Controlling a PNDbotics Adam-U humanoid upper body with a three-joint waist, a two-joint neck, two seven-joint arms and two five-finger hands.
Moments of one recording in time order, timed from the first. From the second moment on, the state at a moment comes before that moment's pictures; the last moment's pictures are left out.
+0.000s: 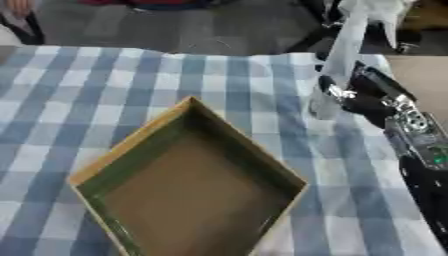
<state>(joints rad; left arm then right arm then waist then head) -0.24 0.33 0.14 -1.95 0.16 0.06 0.02 -0.85 -0.65 -0.02 -1.08 -0.28 -0.27 0.45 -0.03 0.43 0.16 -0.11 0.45</state>
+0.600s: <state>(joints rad) -0.25 0.33 0.14 -1.96 0.16 0.06 0.02 -0.84 -0.64 -0.02 -1.07 -0.26 -0.27 0.46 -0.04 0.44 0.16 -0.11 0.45</state>
